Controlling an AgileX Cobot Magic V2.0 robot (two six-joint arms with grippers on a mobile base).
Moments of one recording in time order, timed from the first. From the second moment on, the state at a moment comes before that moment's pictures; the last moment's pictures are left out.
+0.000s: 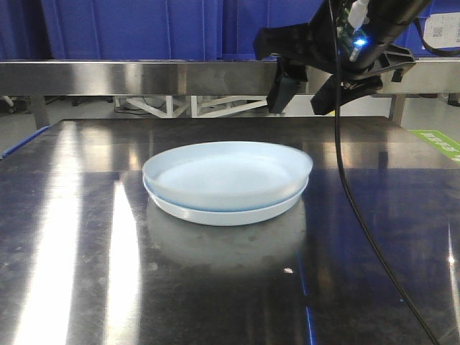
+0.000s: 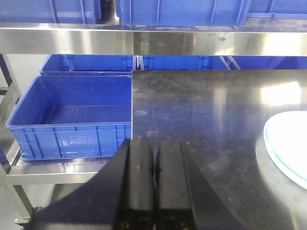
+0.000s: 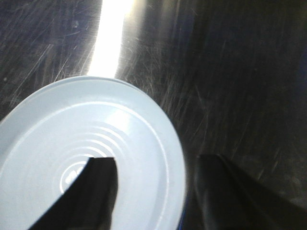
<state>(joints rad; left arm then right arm) -0.07 0.35 -0.42 -0.07 0.42 0.00 0.45 1.62 -1.13 0.06 0.36 0.20</state>
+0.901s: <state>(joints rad) -0.07 0.35 -0.42 -0.07 0.42 0.00 0.45 1.71 -1.13 0.06 0.37 0.20</state>
